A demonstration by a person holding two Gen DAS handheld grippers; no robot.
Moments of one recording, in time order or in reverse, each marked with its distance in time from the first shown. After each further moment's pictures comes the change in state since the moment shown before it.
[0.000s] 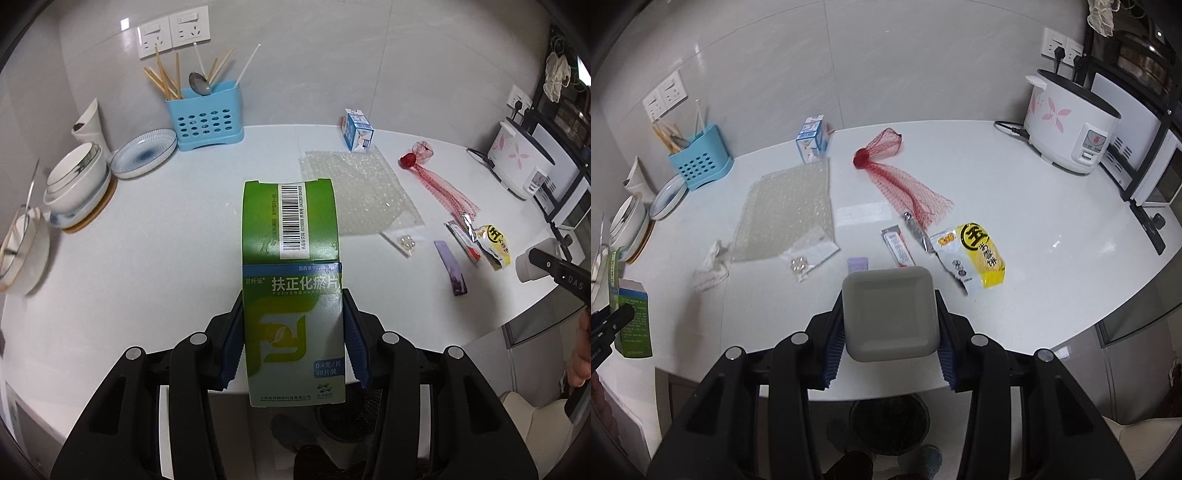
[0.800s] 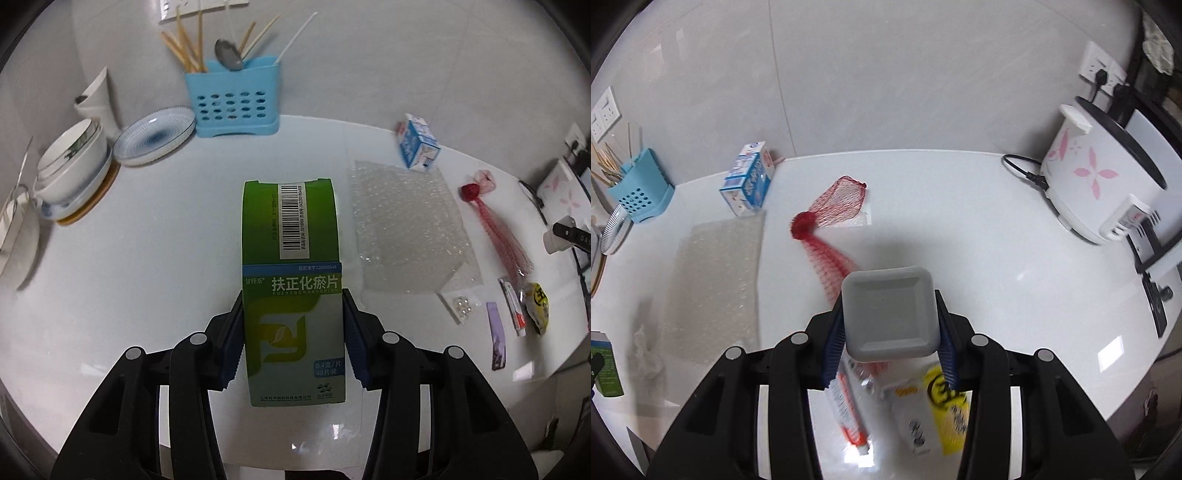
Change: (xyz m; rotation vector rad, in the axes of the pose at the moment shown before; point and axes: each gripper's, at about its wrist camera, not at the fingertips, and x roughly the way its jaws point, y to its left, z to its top) left arm 0.087 0.037 0.074 -0.107 0.054 0.050; right arm 0.113 -0.032 0.154 -0.026 0.028 -0.103
